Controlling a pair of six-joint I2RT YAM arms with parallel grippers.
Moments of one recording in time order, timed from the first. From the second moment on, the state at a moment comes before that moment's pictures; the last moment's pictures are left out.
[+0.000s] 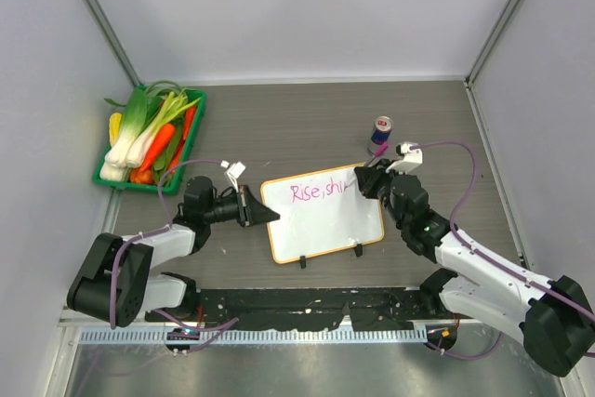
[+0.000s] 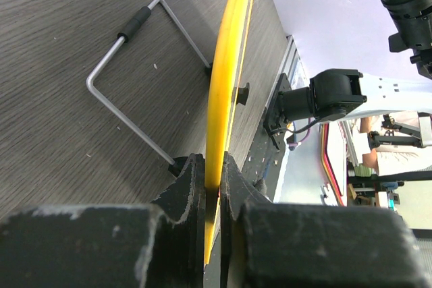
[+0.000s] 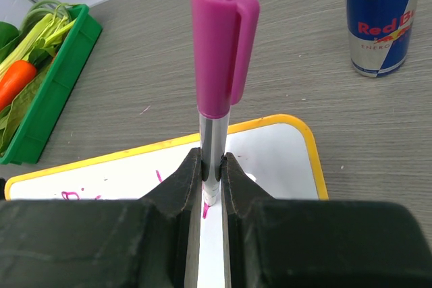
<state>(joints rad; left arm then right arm) -0.29 1.27 0.28 0.64 0.91 -0.70 0.63 0.92 0.44 0.27 0.33 0.57</state>
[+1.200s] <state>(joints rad) -0.29 1.27 0.28 0.64 0.91 -0.70 0.62 0.86 0.41 0.22 0.34 0.56</state>
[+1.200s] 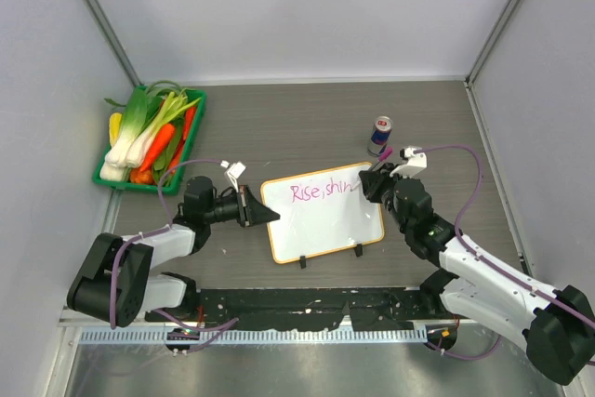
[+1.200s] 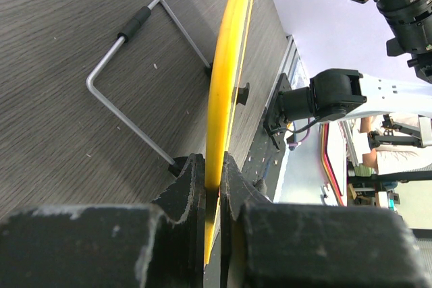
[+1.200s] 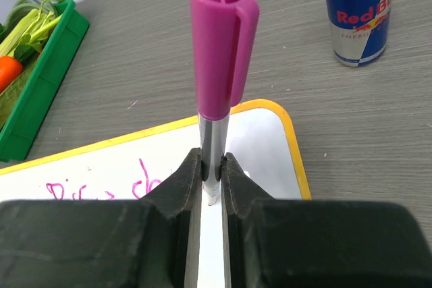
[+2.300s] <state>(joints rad) -0.29 1.27 0.28 0.64 0.91 -0.70 0.61 0.89 0.47 0.21 0.36 0.55</state>
